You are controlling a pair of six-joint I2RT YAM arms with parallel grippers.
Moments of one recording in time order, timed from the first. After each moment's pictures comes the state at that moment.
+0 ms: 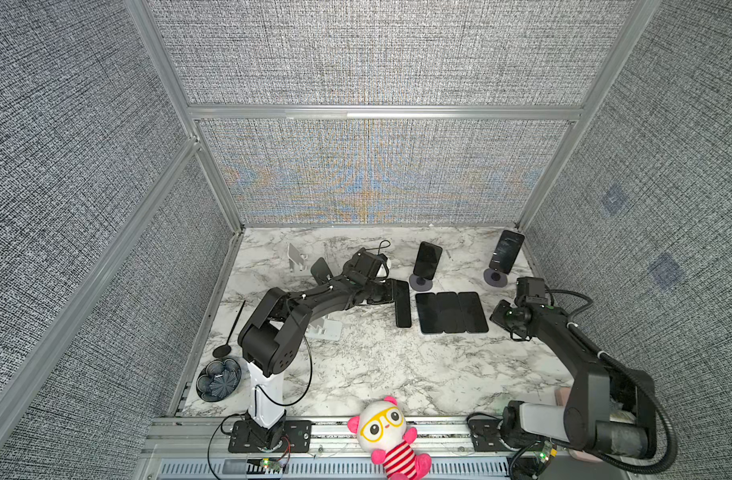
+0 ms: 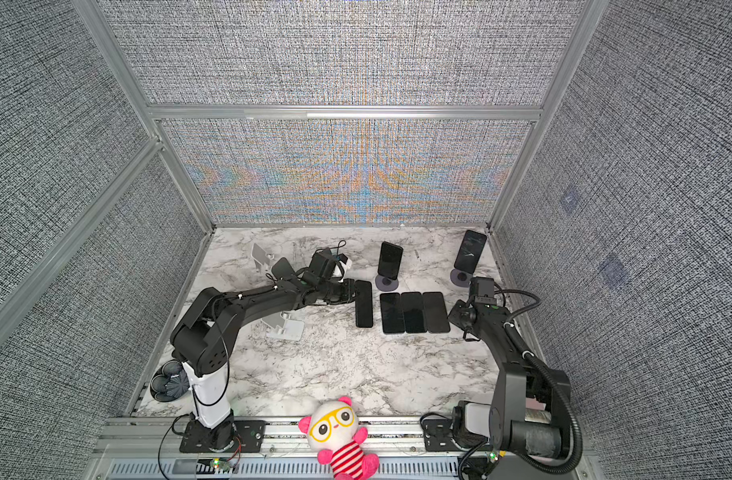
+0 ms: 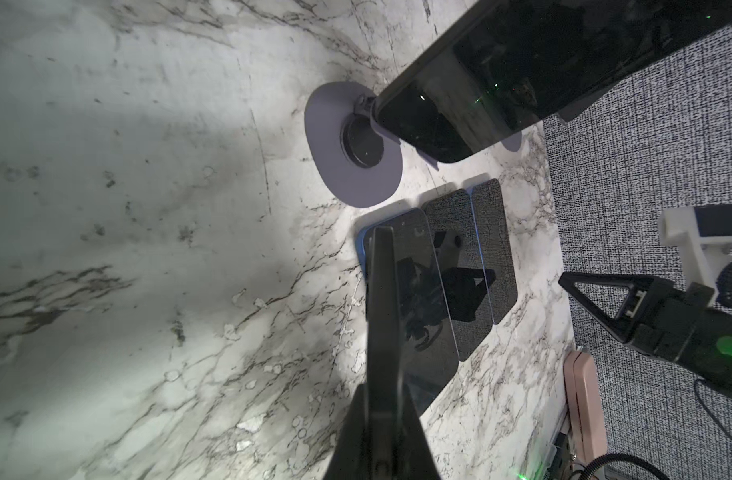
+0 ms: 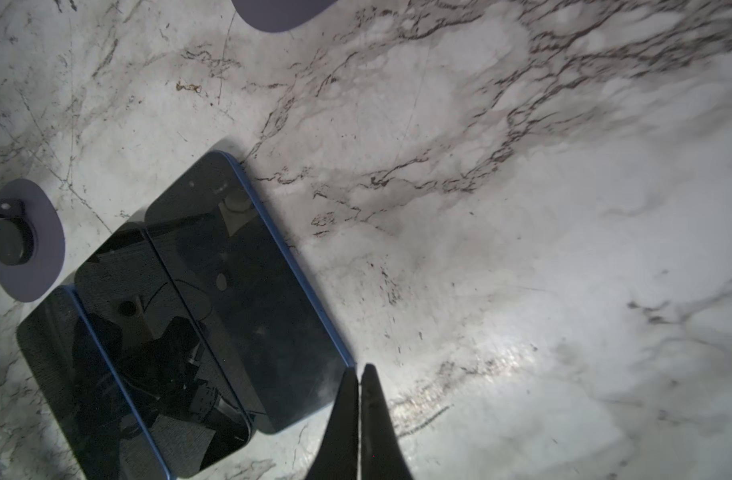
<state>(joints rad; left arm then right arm) -0.67 1.93 1.24 -0.09 0.44 -0.66 -0.14 1.32 0.71 -0.46 -0.04 0.45</state>
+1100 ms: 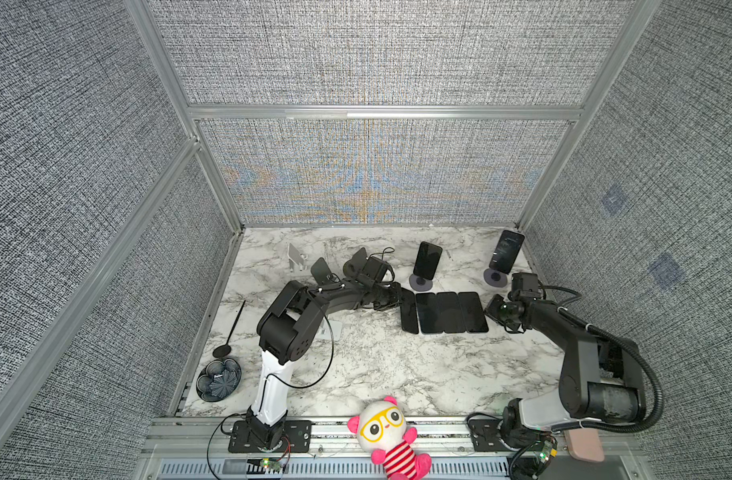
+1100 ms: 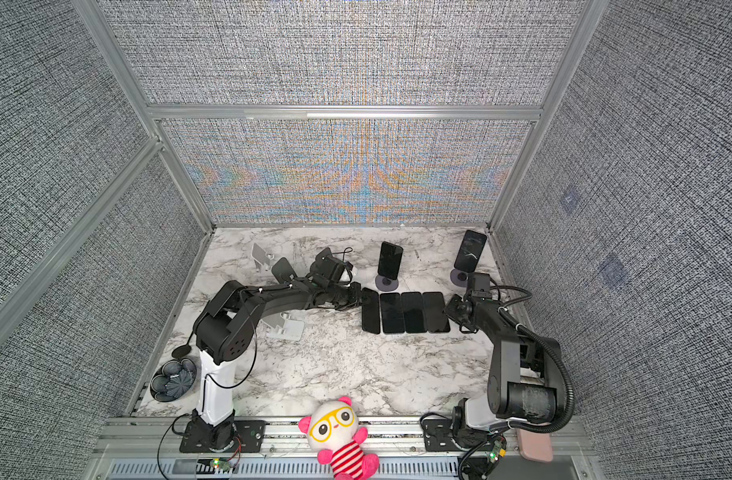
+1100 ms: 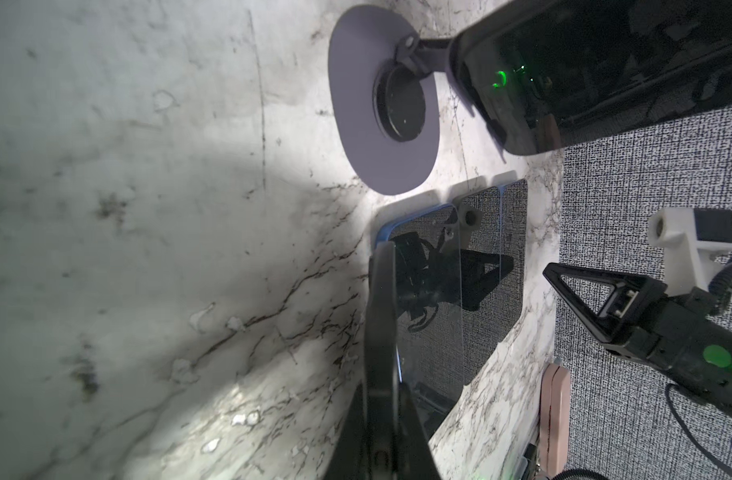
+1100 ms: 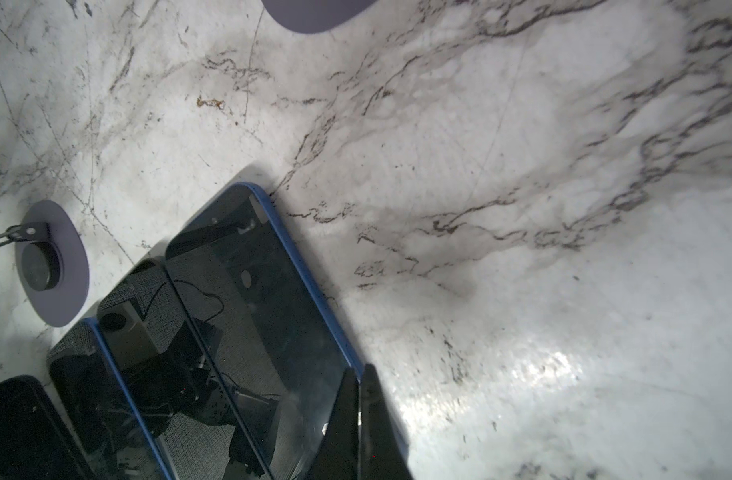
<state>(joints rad) -0.68 2.08 1.30 -0.06 0.49 -0.80 -0.15 1.48 0.76 -0.36 -0.12 0.47</state>
